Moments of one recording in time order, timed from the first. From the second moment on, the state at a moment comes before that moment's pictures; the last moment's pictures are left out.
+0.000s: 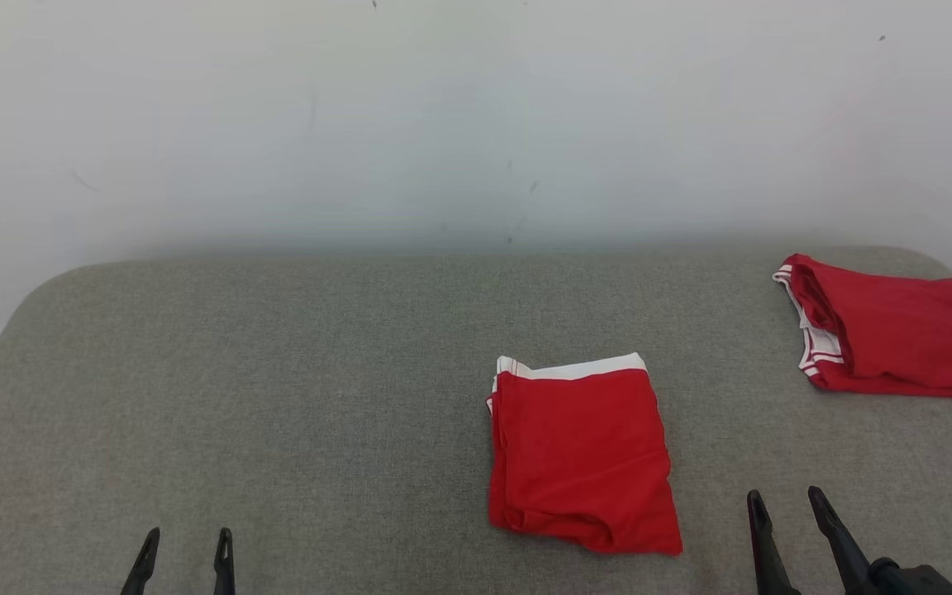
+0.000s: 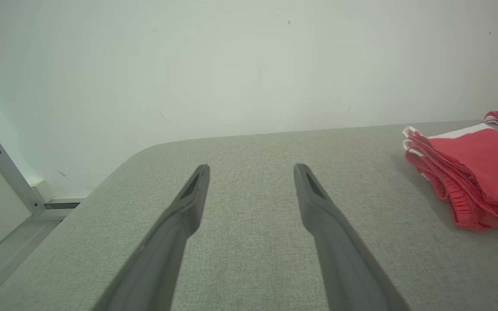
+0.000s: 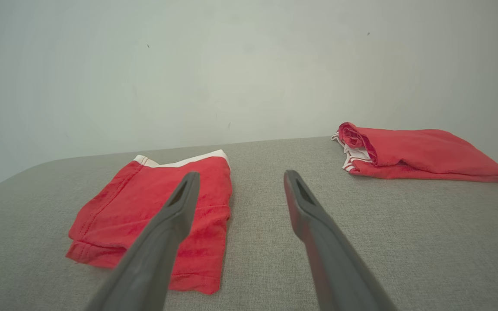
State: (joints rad) left arm 0.12 0.08 0.08 0.13 -0.02 -0.12 -0.26; right arm 0.12 -0.14 -0.02 0.16 0.22 0.13 -0.26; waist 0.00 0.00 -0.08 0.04
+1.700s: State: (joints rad) left arm 0.13 0.08 0.04 0.13 -0.03 -0.11 -0.26; right arm -0.03 -0.20 0.05 0.26 0.23 0.13 -0.25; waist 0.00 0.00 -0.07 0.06
